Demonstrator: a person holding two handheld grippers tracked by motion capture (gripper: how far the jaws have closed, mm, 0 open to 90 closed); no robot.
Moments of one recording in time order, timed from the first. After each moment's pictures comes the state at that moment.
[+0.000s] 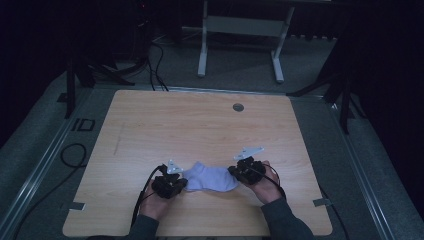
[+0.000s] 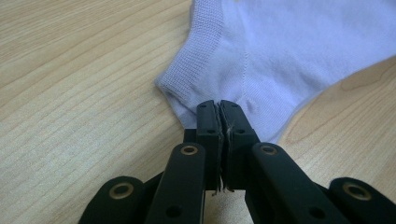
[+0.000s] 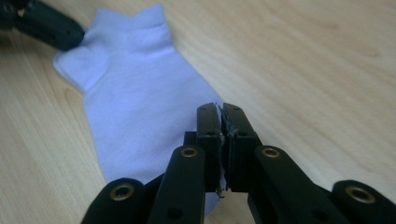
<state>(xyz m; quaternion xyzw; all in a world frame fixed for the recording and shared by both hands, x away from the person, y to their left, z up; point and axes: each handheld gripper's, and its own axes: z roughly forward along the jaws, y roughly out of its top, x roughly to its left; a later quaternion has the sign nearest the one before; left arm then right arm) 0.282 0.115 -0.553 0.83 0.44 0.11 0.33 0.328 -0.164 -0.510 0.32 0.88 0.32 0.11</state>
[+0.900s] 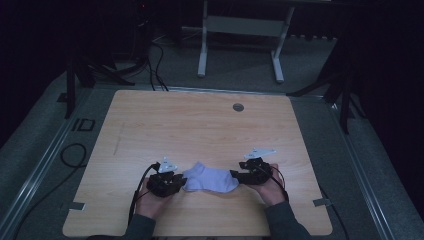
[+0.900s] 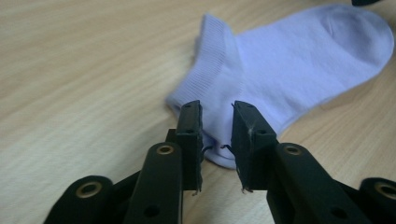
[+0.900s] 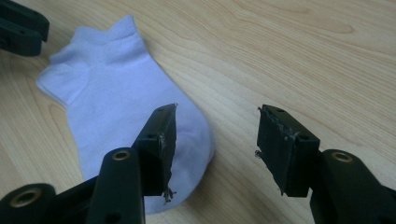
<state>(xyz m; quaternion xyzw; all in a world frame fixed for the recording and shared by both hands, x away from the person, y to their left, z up) 0.280 0.133 -0.540 0.81 0.44 0.11 0.38 0.331 -0.189 -0.526 0.37 0.85 0.37 0.10</state>
